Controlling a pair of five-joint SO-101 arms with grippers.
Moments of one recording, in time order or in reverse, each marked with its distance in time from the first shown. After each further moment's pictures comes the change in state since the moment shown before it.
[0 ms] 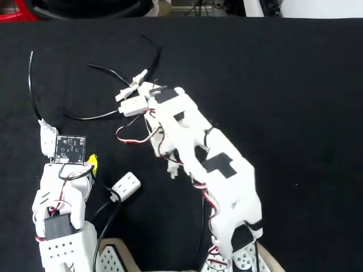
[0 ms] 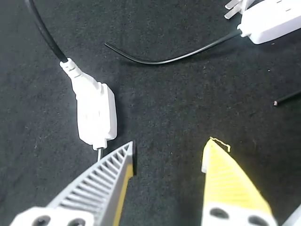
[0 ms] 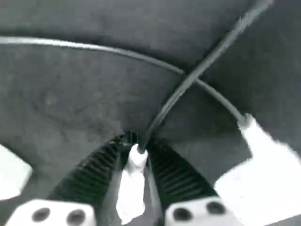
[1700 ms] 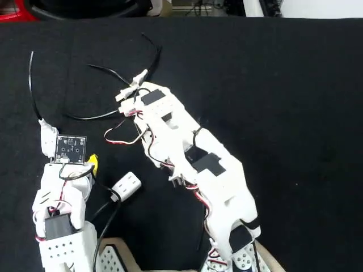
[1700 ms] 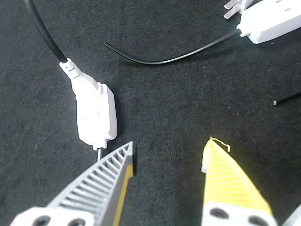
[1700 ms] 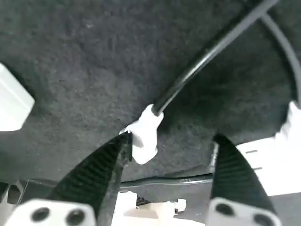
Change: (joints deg) left arm 0.2 0.0 0.0 0.0 0.0; right arm -4.0 3.4 -6.3 15.0 7.3
